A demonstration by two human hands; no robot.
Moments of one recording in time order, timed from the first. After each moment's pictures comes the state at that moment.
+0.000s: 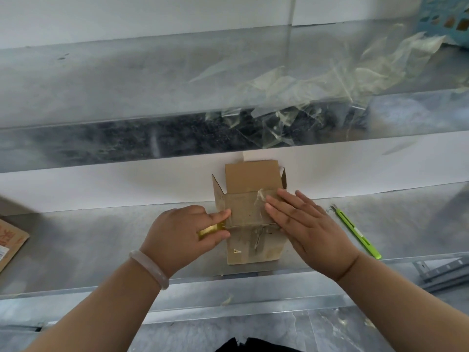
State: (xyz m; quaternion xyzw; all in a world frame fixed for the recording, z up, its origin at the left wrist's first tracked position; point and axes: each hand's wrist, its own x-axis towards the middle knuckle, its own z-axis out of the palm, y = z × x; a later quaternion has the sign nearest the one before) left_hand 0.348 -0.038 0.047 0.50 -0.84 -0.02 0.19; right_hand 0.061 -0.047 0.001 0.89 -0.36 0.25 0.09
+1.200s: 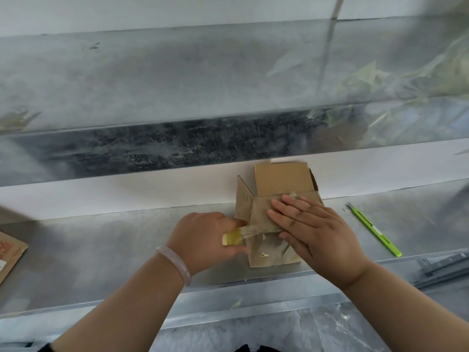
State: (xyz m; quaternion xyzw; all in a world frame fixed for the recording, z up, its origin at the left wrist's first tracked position) left_hand 0.373 -0.062 0.030 0.48 -0.87 -0.06 0.07; right_hand 0.117 -0.039 0.011 0.87 -0.41 0.26 0.10
